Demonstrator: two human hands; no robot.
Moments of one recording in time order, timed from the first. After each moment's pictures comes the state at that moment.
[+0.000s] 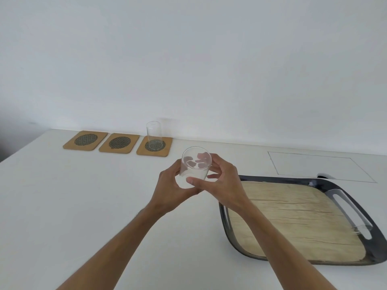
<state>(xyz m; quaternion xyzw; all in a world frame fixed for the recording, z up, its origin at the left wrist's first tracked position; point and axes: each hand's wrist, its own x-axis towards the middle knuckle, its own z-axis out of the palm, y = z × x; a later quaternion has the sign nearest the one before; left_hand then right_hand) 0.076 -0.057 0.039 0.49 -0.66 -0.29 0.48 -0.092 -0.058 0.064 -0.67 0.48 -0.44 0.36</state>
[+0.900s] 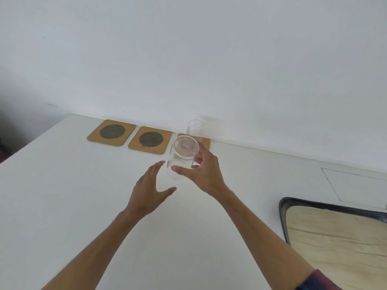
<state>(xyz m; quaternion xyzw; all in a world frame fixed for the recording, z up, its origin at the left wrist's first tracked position) 0.295 -0.155 -0.051 0.65 -0.65 -0.19 0.35 0.119 -0.197 0.019 -0.68 0.48 -0.41 0.38</state>
